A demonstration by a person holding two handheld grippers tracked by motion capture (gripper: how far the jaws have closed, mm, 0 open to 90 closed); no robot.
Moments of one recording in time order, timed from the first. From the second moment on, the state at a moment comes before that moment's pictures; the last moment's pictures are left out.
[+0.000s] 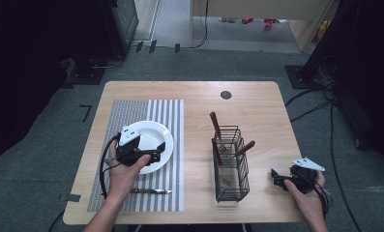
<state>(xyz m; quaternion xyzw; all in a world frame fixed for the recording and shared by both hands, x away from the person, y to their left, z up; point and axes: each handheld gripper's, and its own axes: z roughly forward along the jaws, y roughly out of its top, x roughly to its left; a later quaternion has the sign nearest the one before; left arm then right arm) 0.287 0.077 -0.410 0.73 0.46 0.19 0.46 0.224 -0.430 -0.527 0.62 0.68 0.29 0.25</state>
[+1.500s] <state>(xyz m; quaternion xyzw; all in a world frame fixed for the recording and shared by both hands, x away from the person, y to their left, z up) 0.320 -0.032 -0.394 0.75 0.40 0.12 0.51 0.224 -0.430 -0.527 0.62 0.68 0.29 0.25</state>
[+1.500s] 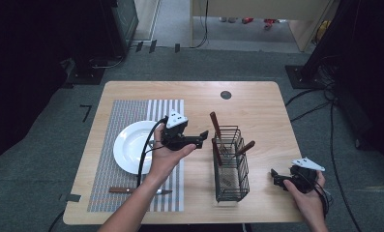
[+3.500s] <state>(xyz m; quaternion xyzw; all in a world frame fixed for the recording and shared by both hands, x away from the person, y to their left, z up) 0.339 -0.041 -0.360 0.69 0.37 0.03 0.62 0.224 -0.430 -0.527 0.62 0.68 0.29 0.25</state>
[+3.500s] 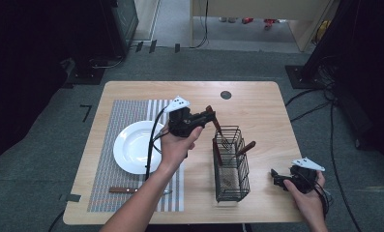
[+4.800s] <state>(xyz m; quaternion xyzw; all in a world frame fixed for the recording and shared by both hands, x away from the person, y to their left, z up) 0.374 0.086 -0.348 0.54 0.47 0.07 0.70 0.224 -0.430 -0.527 0.62 0.68 0.29 0.25</state>
